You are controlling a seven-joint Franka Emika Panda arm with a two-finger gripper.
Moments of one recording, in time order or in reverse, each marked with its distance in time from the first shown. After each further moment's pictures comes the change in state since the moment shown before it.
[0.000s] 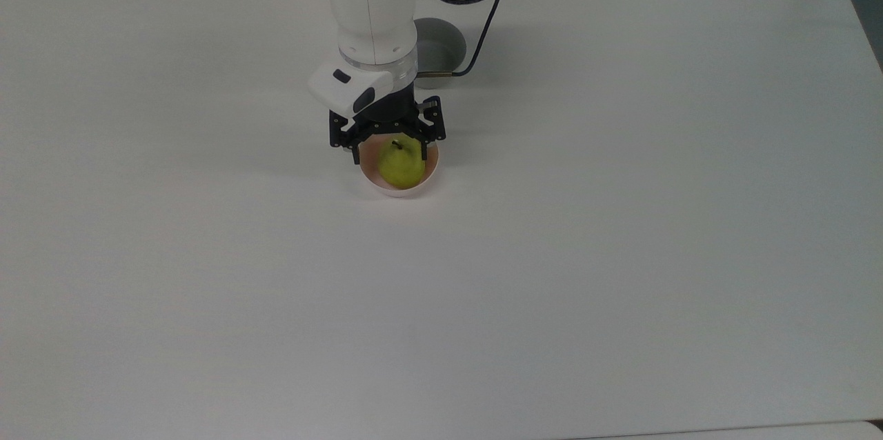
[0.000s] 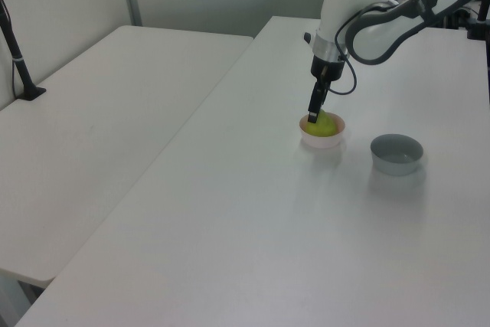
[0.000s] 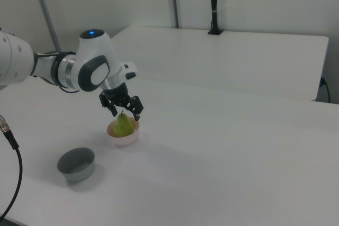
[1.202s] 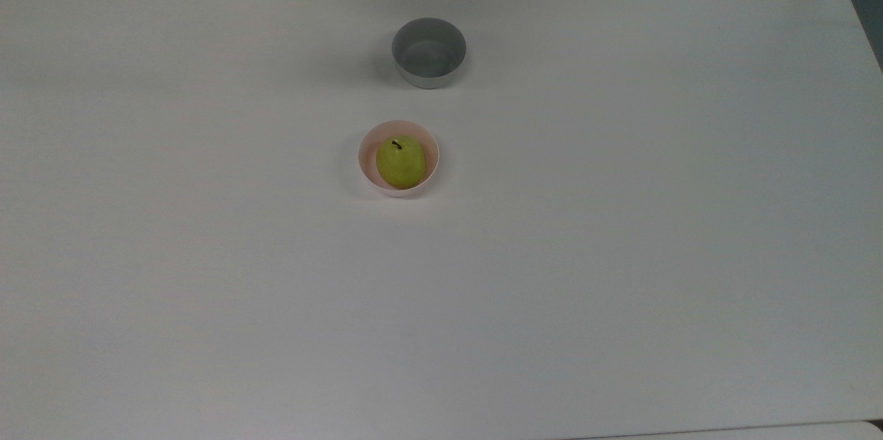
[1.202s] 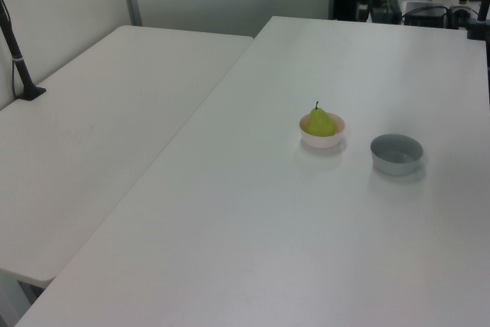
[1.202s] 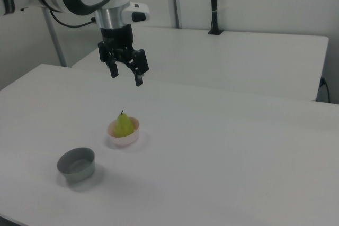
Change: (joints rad) arm -0.217 -0.247 -0.001 0.309 -0.033 -0.720 0.023
